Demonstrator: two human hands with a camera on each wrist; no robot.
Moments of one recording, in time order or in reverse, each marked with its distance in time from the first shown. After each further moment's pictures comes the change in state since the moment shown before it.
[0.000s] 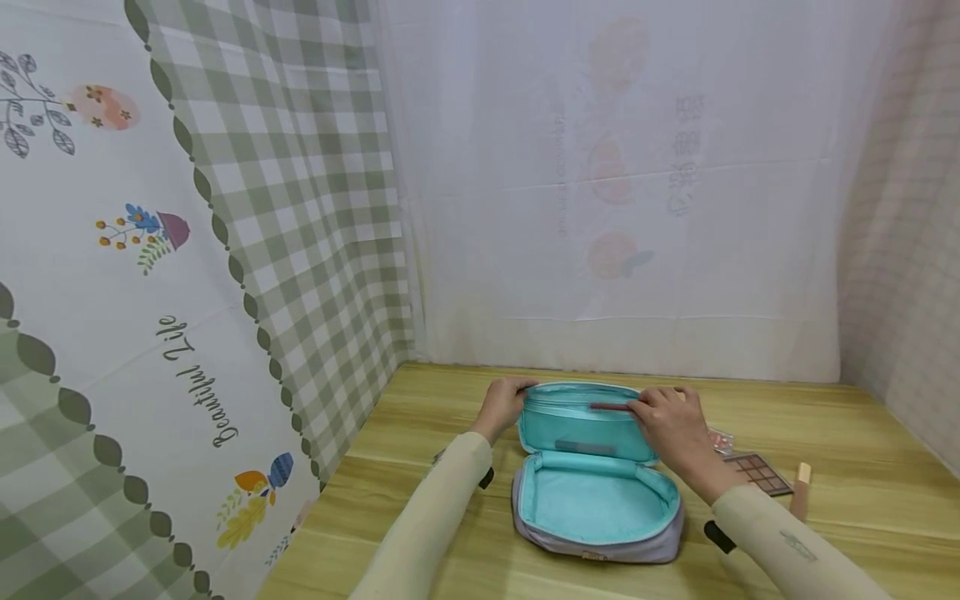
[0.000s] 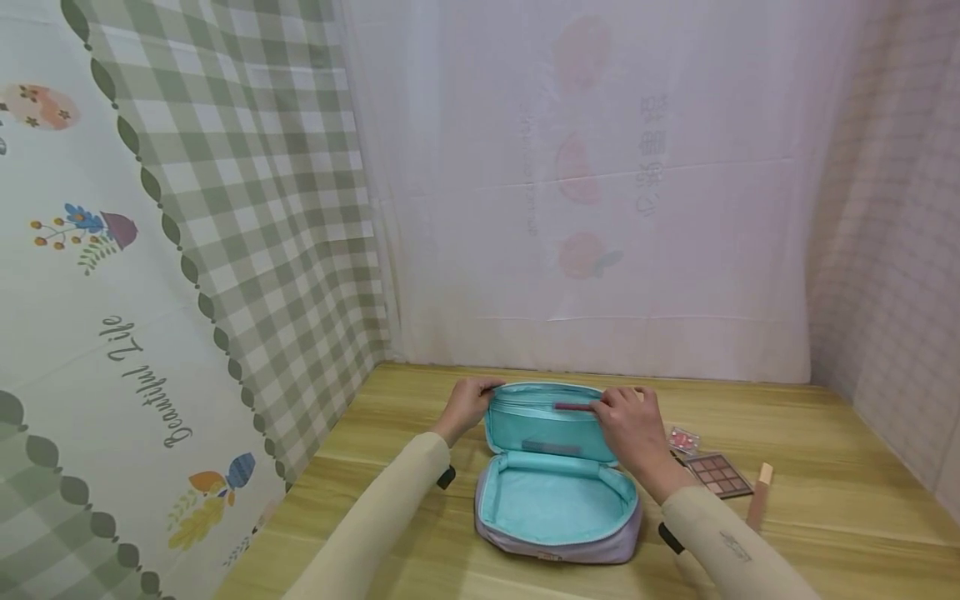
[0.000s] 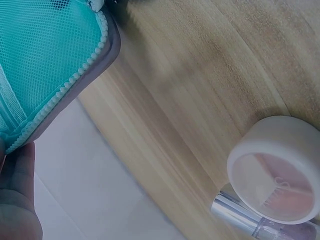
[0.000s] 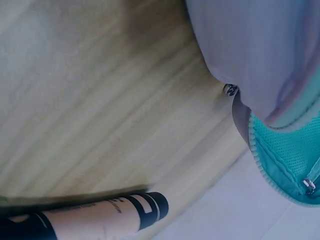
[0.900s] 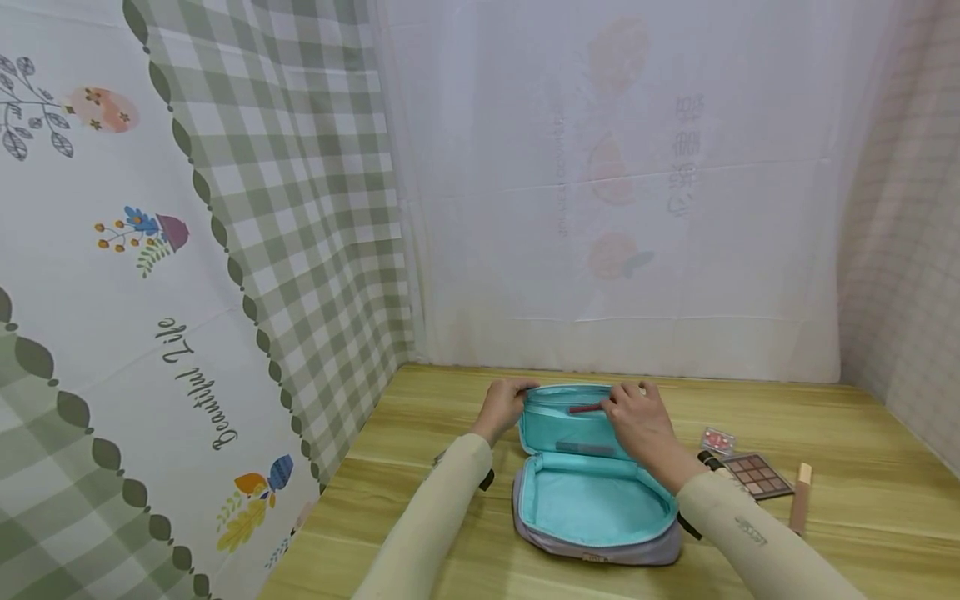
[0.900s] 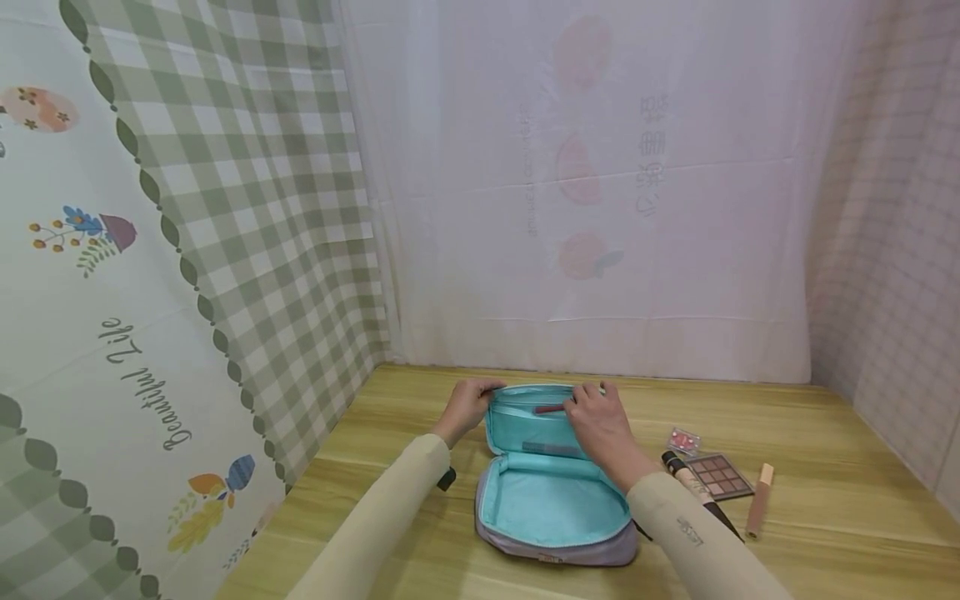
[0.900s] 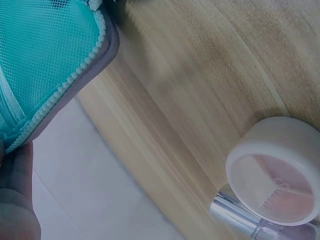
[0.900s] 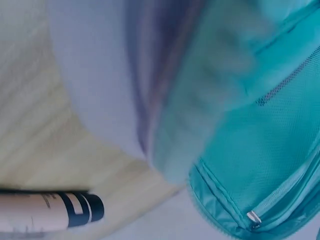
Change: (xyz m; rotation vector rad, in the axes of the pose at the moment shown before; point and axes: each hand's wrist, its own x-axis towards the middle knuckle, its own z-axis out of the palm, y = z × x) left_hand 0.000 0.000 -0.001 -0.025 0.001 -0.009; right_hand 0.027 -0.030 0.012 -0.199 -0.213 -0.083
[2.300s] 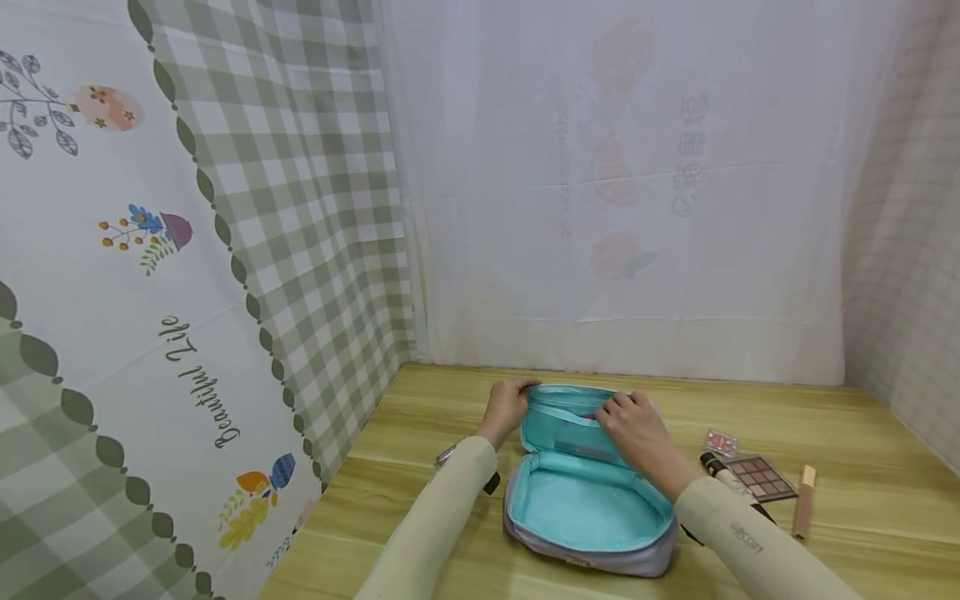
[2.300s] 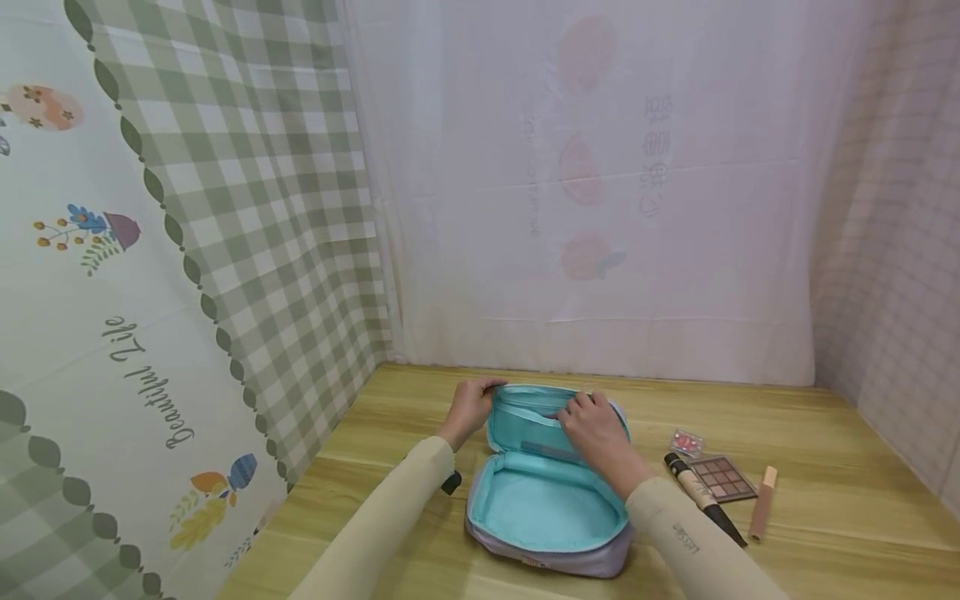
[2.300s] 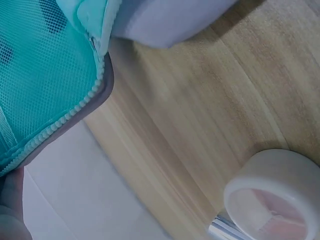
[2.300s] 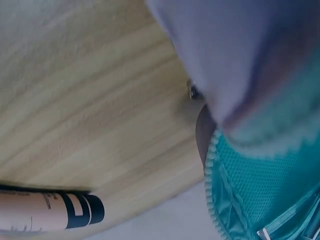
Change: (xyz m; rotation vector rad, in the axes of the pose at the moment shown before) left_hand 0.001 0.001 0.008 -0.013 0.106 0.014; right_hand -0.004 -0.008 0.008 -0.049 -0.013 -0.138
